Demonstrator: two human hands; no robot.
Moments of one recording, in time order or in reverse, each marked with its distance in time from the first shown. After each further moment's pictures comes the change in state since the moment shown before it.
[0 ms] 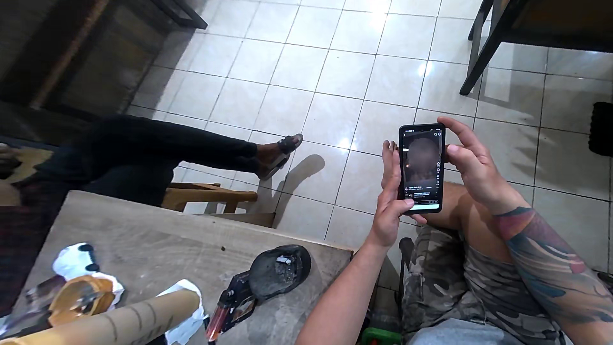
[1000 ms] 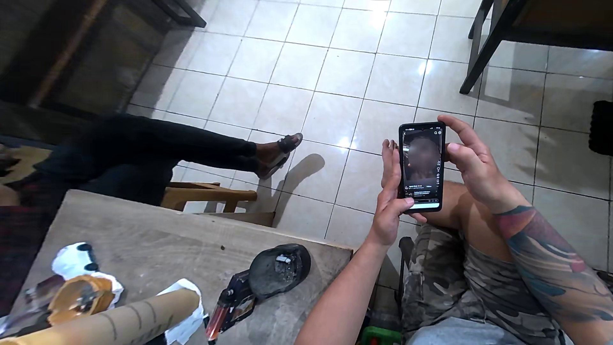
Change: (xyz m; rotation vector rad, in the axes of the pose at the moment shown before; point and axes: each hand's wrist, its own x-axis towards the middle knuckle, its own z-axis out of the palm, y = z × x) left_hand 0.000 0.000 0.001 0.001 0.002 -0.005; right_hand 0.000 0.001 -0.001 0.021 -0.003 -0.009
